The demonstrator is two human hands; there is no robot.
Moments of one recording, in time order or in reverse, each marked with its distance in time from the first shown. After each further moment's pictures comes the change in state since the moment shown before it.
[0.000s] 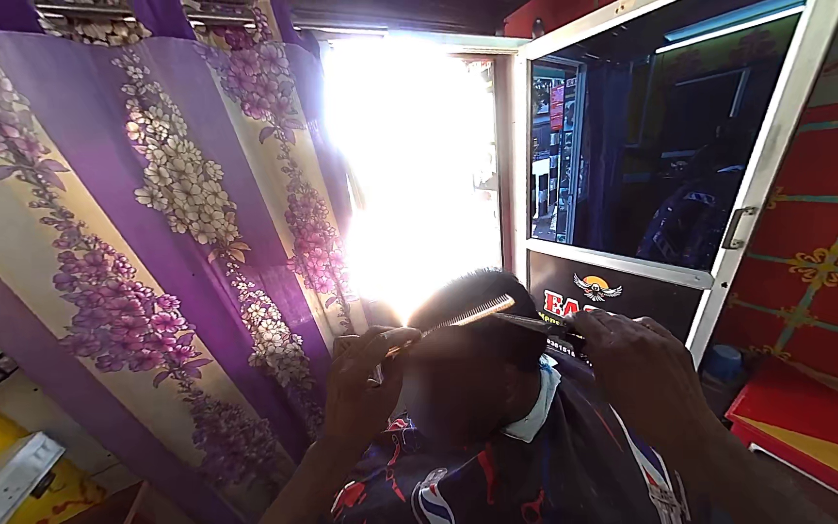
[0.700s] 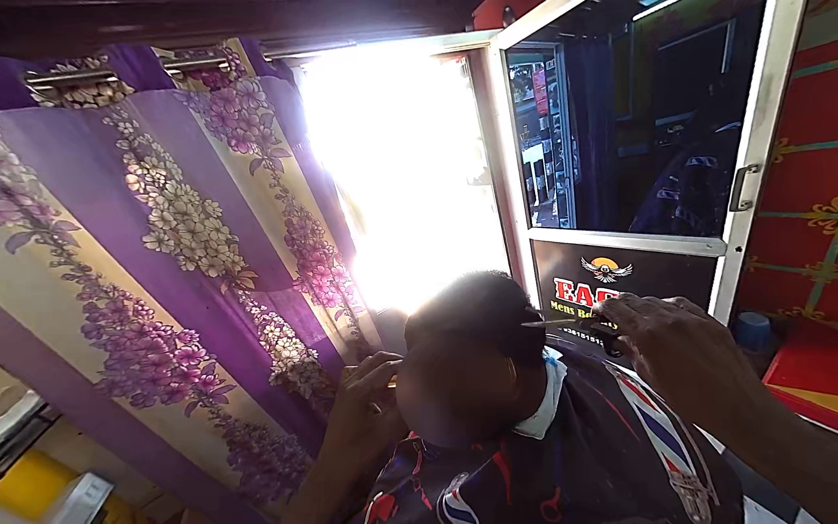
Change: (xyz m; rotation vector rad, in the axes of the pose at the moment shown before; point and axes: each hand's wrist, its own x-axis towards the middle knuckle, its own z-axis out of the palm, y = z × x) left_hand -0.009 -0.009 -0.012 -0.056 -0.333 -0.110; right_hand -0.020 0.044 -0.001 0.039 -0.087 0.049
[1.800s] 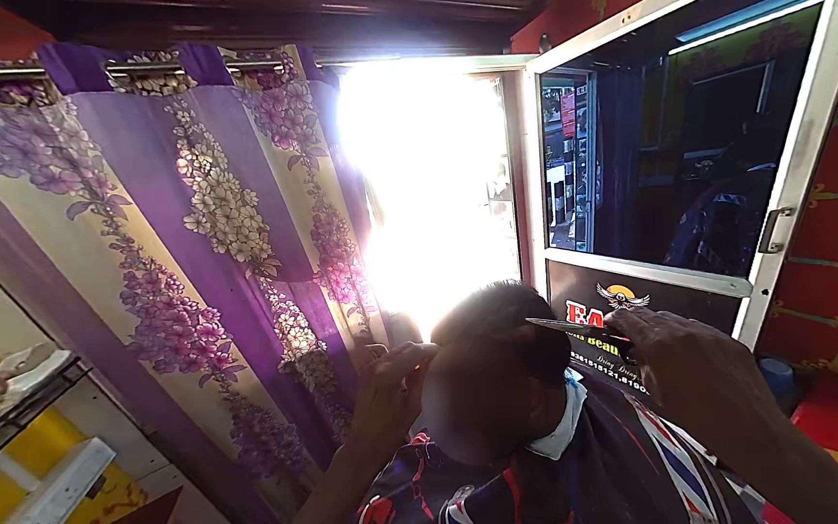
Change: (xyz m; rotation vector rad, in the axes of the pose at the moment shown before) left_hand 0.016 0.000 0.008 0.125 0.237 0.107; right_hand 0.027 -0.027 -0.015 -0.042 0.060 -0.033
